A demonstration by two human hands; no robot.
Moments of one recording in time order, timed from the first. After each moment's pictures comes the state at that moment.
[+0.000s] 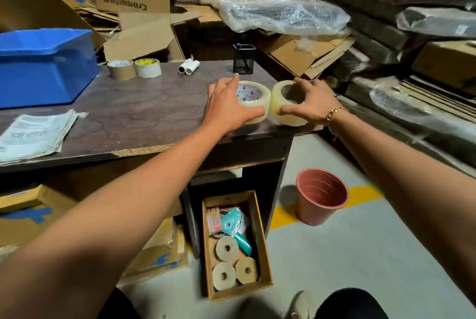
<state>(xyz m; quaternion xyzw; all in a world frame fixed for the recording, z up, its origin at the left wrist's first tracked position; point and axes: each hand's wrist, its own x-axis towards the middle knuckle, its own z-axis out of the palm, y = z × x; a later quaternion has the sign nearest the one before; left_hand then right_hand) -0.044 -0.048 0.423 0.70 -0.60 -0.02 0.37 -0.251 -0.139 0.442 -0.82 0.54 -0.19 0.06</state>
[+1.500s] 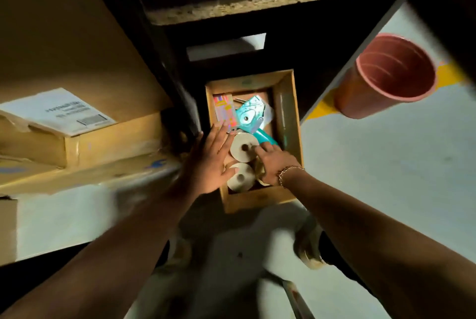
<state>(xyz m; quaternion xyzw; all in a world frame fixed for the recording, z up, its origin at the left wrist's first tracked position) 0.032 0.024 -0.079 0.67 -0.74 -0.05 -0.05 -0.166 -0.065 -0.088 -0.86 0.42 0.21 0.19</state>
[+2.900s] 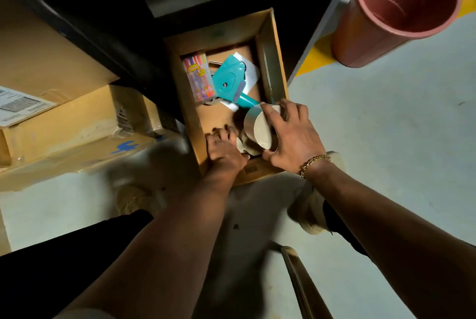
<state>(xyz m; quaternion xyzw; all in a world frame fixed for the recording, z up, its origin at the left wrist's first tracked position) -0.080 -0.016 -0.191 0.74 -0.55 -0.19 -0.32 -0.235 -0.051 -0.082 -0.85 0.50 0.04 0.16</state>
